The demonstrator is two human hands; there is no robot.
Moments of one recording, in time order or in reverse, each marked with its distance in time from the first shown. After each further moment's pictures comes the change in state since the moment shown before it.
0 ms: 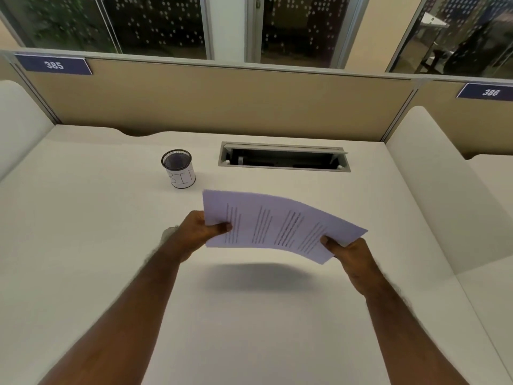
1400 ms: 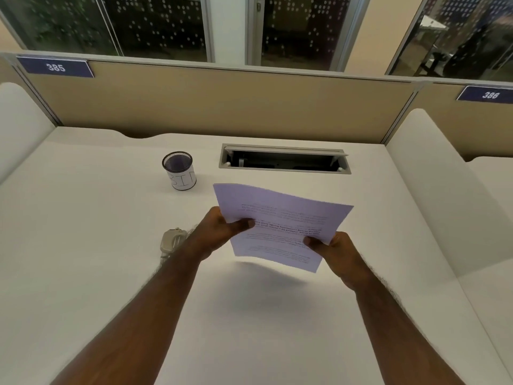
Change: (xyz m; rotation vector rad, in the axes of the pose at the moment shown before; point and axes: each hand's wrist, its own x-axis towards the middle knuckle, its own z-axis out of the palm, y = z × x) left_hand 0.004 0.031 0.038 -0.022 -0.085 0.104; right_hand 0.001 -0.021 0.029 -0.129 -0.134 0.048
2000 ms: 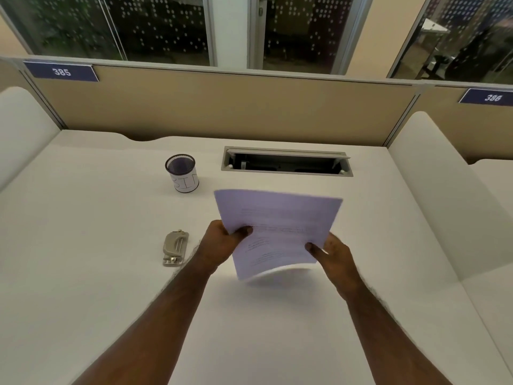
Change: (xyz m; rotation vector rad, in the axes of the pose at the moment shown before) left_hand -0.013 -0.019 0.016 0.051 0.300 -0.073; right_hand 0.005 0.032 0.009 -0.058 0.190 -0.009
